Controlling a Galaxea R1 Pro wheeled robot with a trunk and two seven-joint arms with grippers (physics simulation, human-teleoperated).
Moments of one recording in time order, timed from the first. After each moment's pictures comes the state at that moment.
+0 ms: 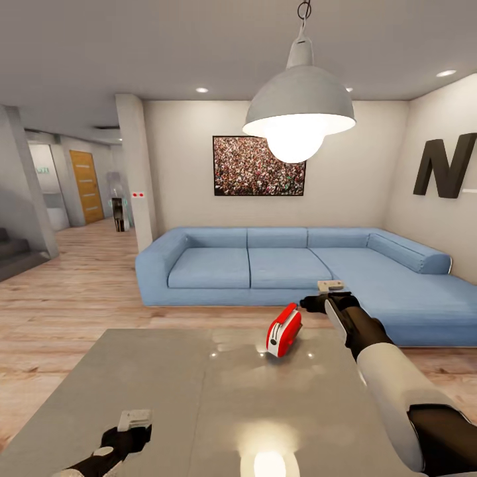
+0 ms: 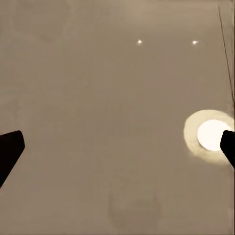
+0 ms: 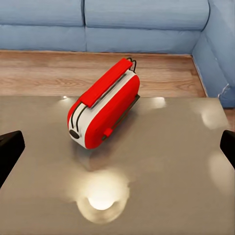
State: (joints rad) left arm -0.60 0.10 0.02 0.01 0.01 -0.22 0.04; right arm -0.93 -0.05 0.03 -0.66 -0.01 0.62 -0.01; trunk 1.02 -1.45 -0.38
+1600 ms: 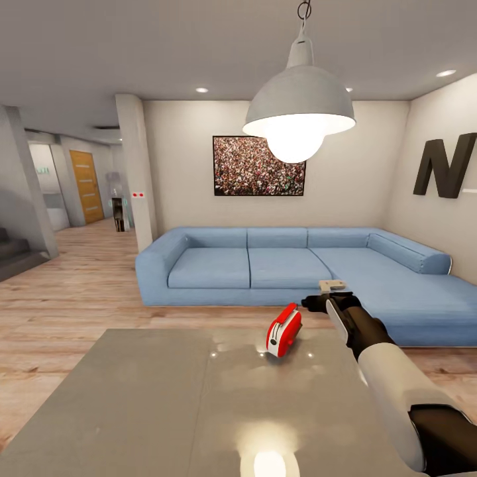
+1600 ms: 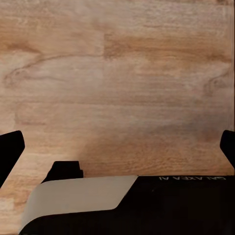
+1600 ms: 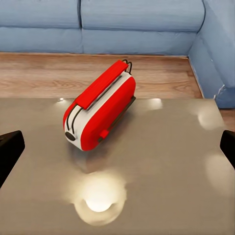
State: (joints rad) left arm -0.23 -0.10 0.04 0.08 0.00 -0.22 0.04; right arm -0.93 -0.06 0.03 -0.66 -0.01 0.62 -0.01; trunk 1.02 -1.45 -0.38
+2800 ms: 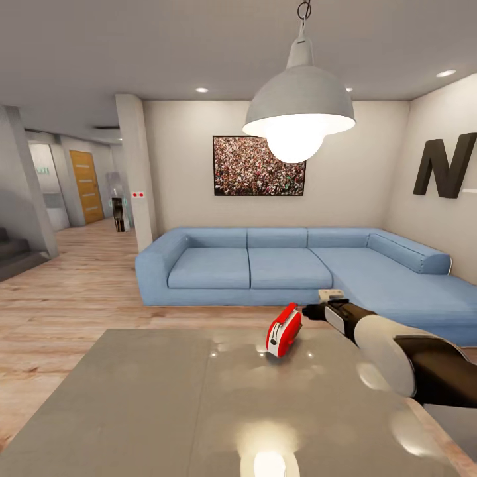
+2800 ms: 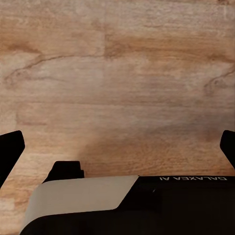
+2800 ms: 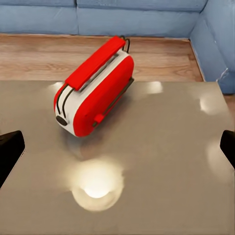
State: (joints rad) left arm -0.23 -0.10 0.04 0.08 0.00 -0.22 0.04; right arm -1.21 -0.06 0.02 0.06 0.02 0.23 -0.01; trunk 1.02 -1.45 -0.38
